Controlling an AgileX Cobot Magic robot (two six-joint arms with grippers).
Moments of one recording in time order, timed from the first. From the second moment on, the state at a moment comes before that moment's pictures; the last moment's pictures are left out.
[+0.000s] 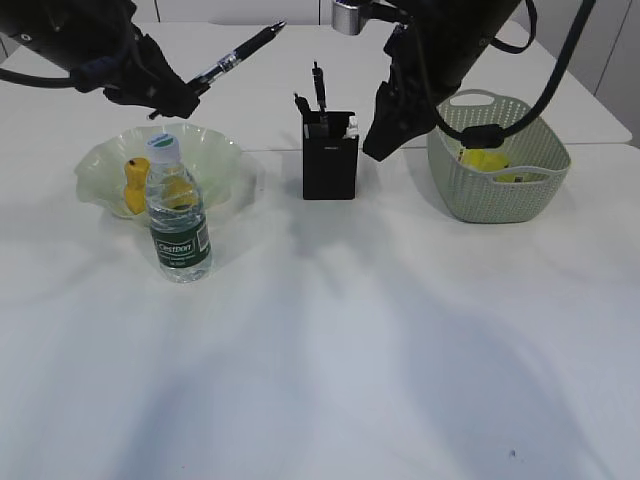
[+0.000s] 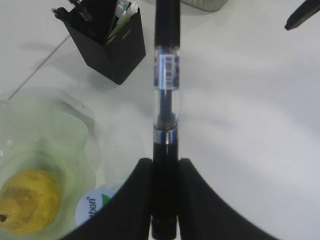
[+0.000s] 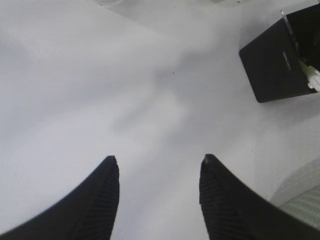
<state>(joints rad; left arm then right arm) -0.25 1.72 -1.48 -0.57 0.85 0.91 0.30 2.05 -1.98 0.30 1.25 -0.96</state>
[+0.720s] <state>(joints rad) -0.25 1.72 -1.48 -0.61 0.83 0.91 0.30 2.00 -1.98 0.31 1.25 -1.07</state>
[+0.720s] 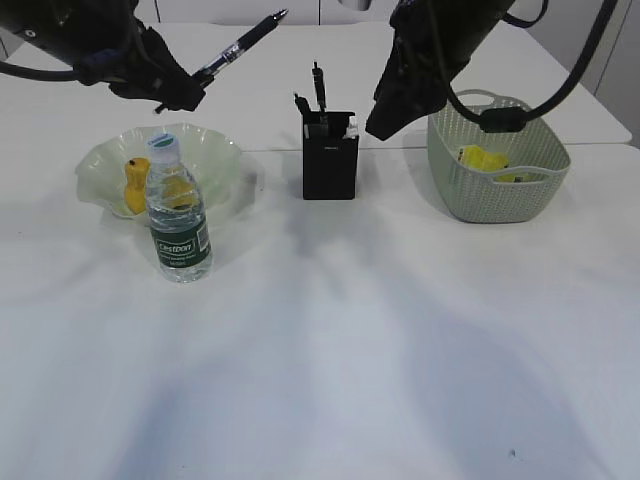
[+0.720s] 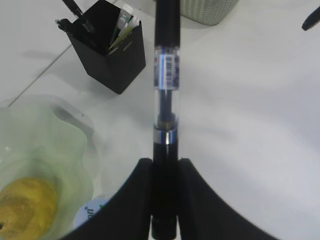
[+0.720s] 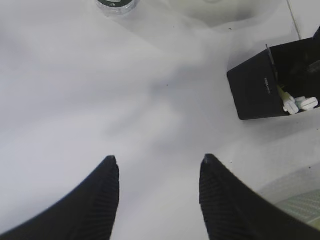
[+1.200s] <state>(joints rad) -0.25 1.72 -1.48 -0.74 0.72 0.92 0.30 1.95 -1.98 0.36 1.25 -1.21</state>
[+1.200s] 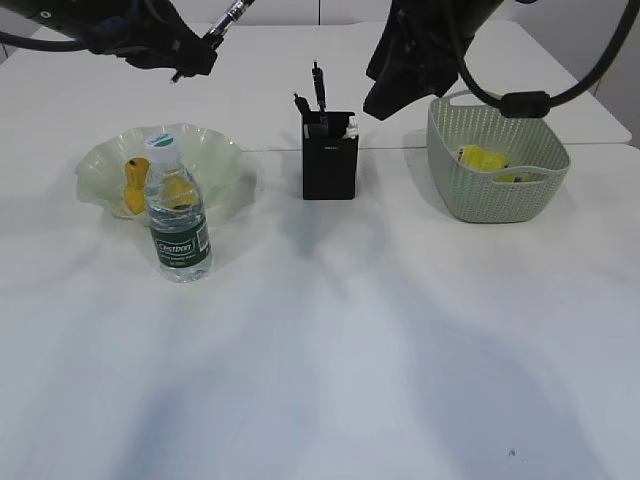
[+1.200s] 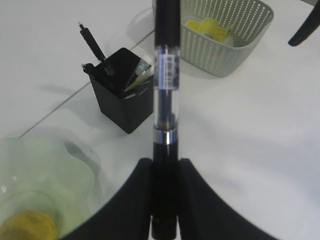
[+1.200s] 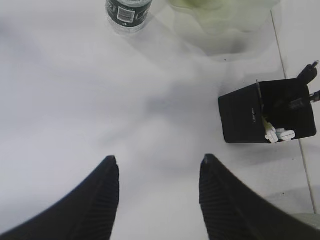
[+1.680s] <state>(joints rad) -0.25 1.68 -1.48 -0.80 0.65 0.95 0.30 1.85 -1.87 0.36 1.14 -1.32</state>
